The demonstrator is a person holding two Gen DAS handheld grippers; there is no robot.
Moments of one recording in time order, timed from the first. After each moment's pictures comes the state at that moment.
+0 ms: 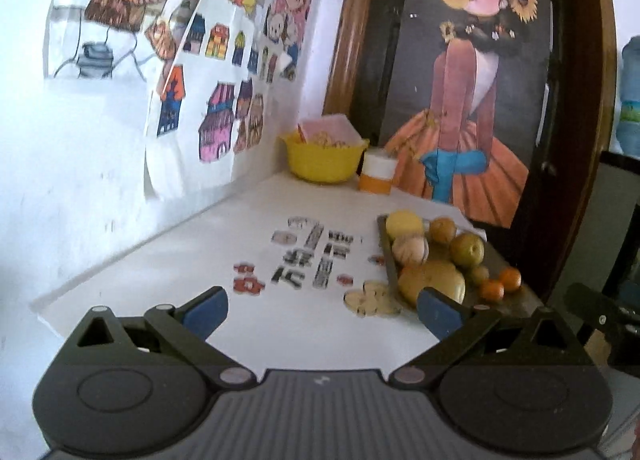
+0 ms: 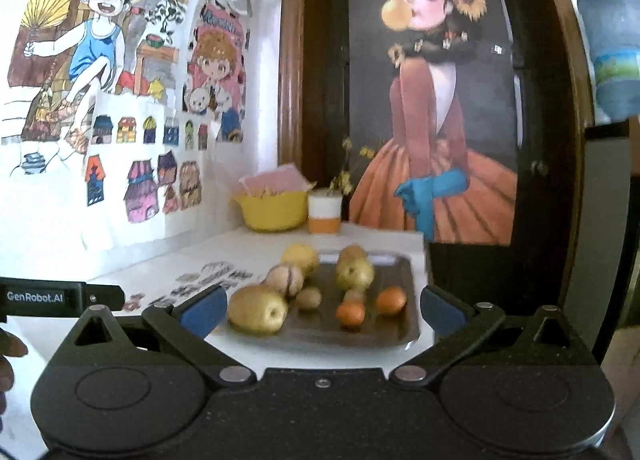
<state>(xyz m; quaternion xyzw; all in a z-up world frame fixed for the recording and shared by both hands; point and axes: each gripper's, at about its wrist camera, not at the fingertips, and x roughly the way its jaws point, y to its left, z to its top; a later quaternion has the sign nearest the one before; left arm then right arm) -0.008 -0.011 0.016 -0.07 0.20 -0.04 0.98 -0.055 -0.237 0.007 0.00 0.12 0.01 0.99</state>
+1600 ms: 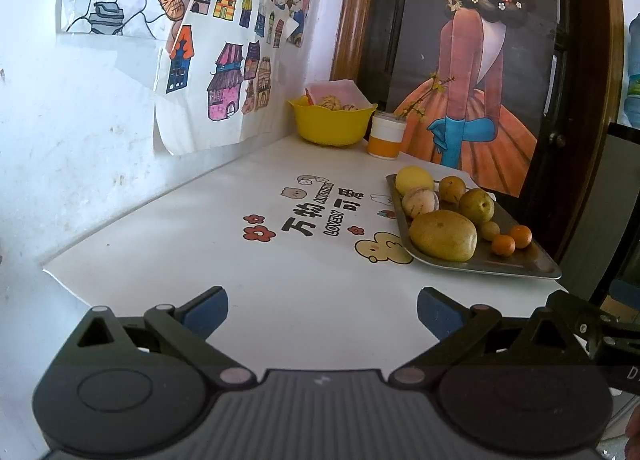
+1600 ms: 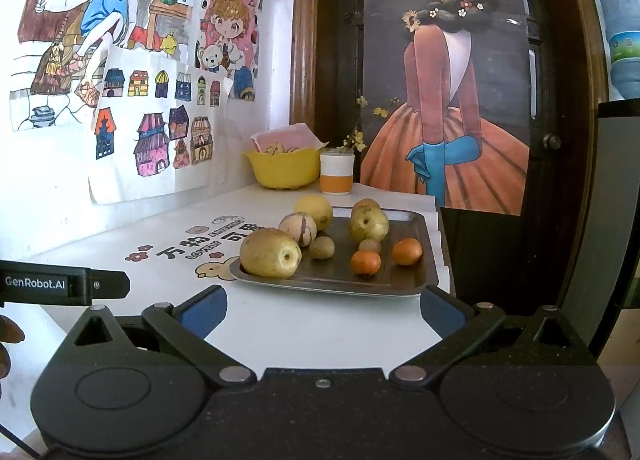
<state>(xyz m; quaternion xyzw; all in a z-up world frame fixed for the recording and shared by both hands) -0.016 -0.011 -0.007 -0.06 0.24 -0.03 0.97 -0.055 -0.227 -0.017 -0.02 0.16 0.01 0.99</state>
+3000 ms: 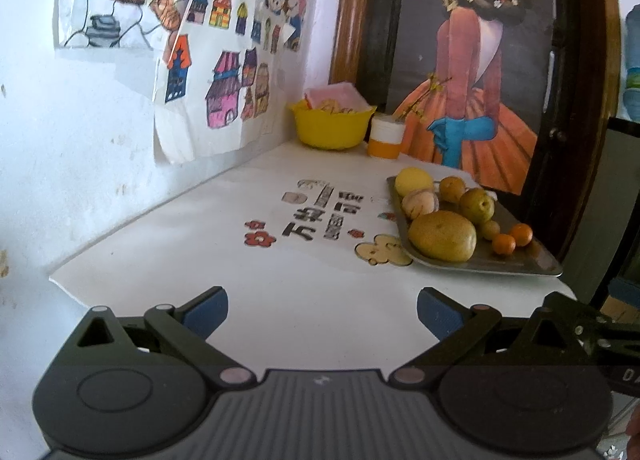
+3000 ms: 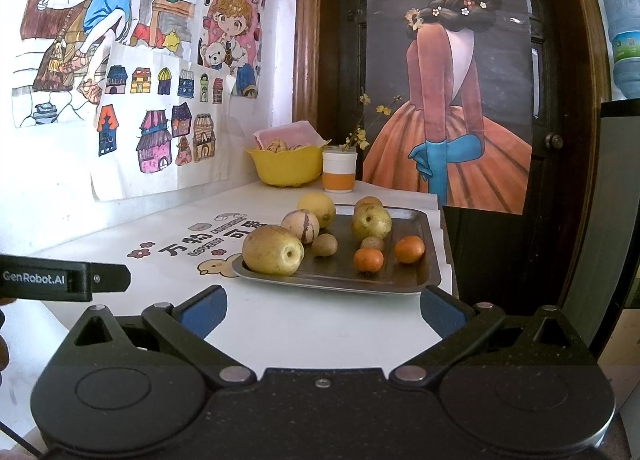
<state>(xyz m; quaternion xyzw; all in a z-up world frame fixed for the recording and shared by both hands) -0.019 -0.015 -0.003 -0.05 0.23 -0.03 0.97 -0.055 -0.226 -0.017 -0.02 0.16 0.02 0.99</state>
